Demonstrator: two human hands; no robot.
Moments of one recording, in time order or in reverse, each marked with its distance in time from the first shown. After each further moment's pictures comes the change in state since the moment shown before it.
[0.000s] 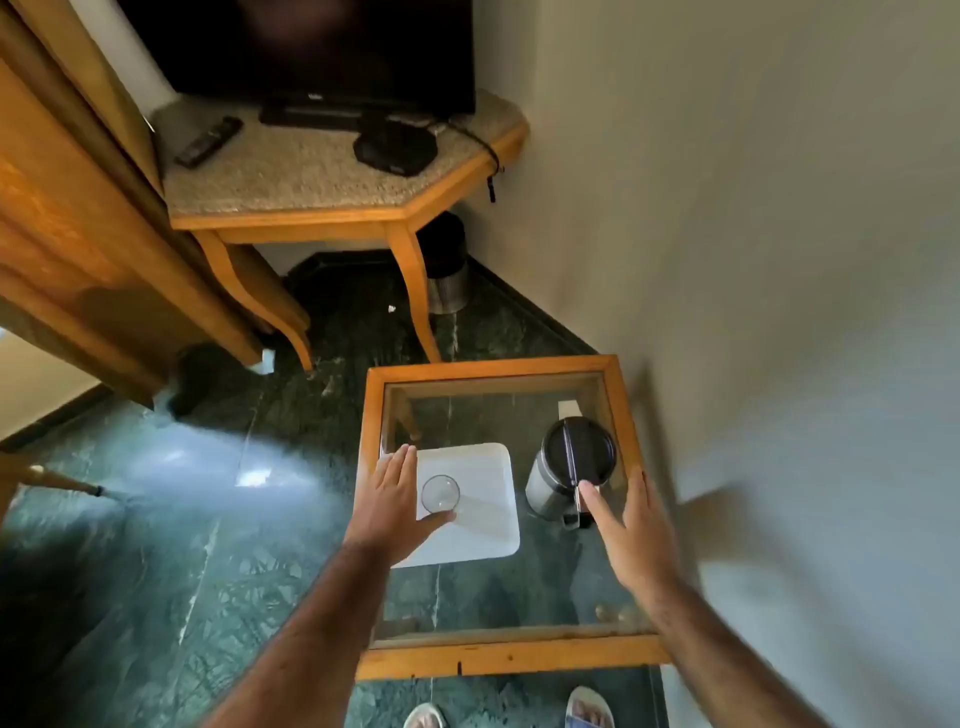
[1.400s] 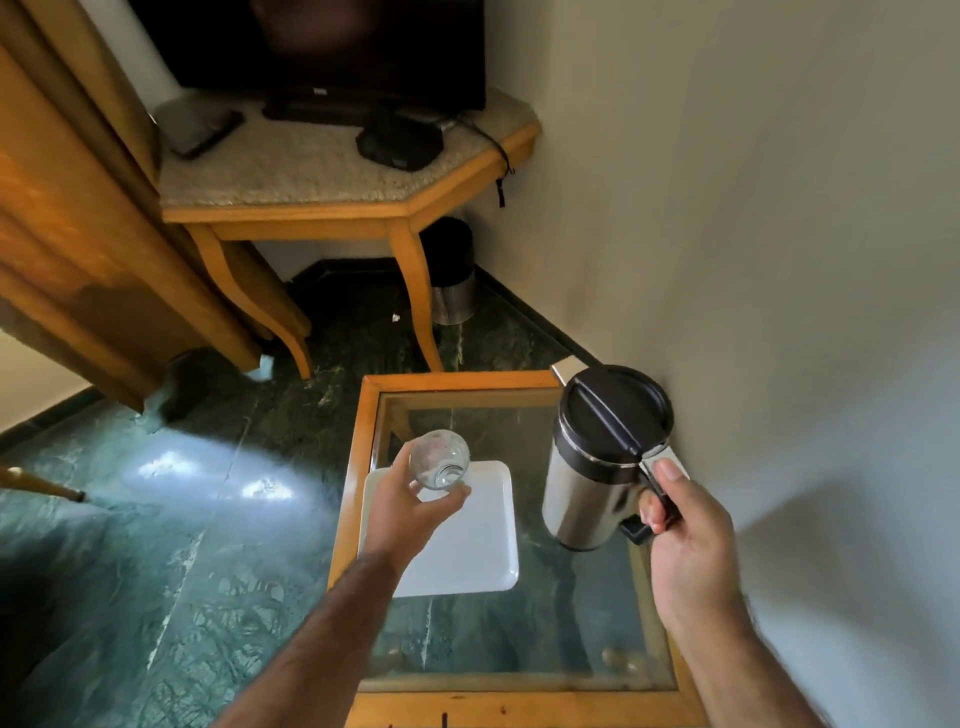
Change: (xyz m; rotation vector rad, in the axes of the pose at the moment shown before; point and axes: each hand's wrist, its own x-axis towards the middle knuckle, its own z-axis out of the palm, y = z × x) left_hand 0.029 0.029 0.022 -0.895 0.295 -0.122; right_hand 0.015 -0.026 -0.026 1.011 0.144 -0.178
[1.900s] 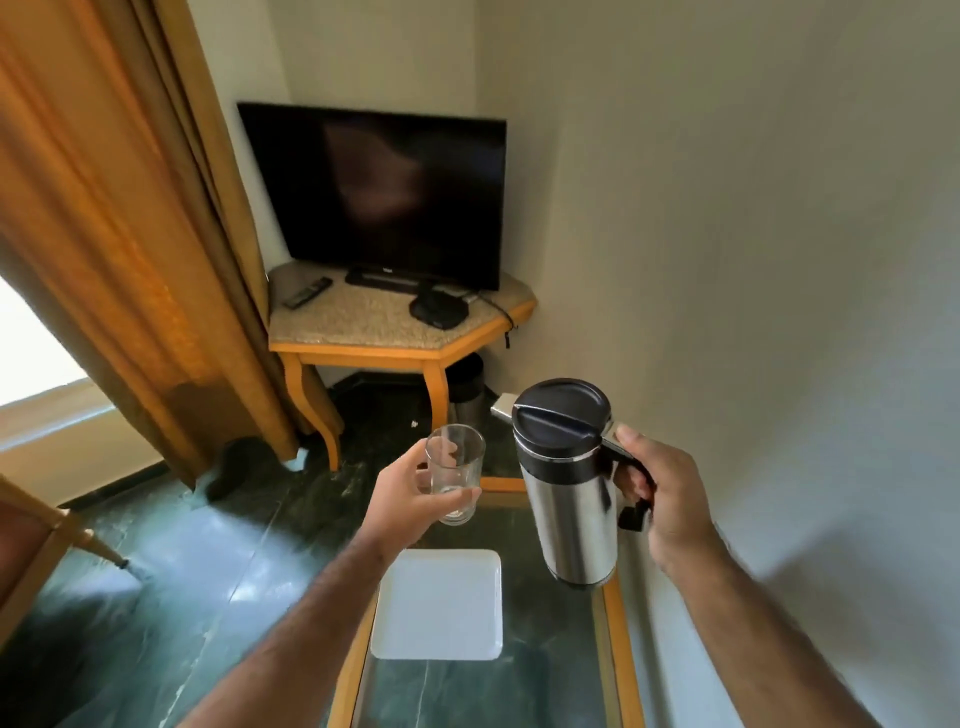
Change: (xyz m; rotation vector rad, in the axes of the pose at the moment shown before) left_hand -0.093 0.240 -0.102 -0.021 -0.055 0.232; right_hand -0.039 -0.253 0.053 -0.123 -0.274 -0.190
